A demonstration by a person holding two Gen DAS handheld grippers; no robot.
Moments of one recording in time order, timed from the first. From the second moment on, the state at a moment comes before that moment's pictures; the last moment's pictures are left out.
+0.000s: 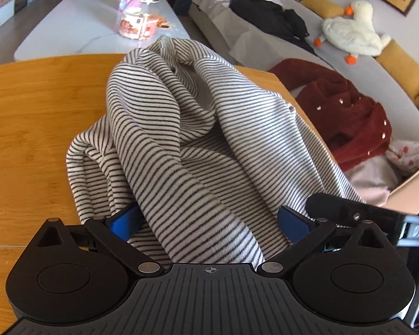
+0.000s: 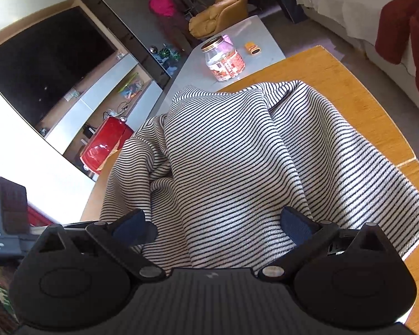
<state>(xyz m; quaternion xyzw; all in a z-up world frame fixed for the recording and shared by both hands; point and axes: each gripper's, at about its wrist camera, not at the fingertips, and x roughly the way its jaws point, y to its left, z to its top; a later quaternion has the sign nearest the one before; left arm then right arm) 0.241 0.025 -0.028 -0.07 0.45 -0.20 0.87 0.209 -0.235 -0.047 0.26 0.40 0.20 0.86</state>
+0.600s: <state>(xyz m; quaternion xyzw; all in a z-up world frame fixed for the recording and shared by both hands) 0.178 0.136 0.038 -0.06 0.34 -0.09 0.94 0.142 -0.164 0.008 -0.04 0.30 0.16 0.94</state>
